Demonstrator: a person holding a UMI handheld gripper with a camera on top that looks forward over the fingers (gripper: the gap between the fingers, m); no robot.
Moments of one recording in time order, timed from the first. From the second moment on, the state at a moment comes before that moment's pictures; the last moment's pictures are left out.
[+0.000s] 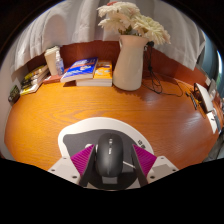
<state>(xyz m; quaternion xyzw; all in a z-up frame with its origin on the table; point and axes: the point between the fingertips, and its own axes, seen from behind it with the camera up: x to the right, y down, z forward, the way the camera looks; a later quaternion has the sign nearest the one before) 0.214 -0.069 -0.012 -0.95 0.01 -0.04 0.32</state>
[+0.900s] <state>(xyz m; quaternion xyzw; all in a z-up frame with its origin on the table) -0.016 -0.199 0.231 -0.88 -0.02 0.04 0.47</state>
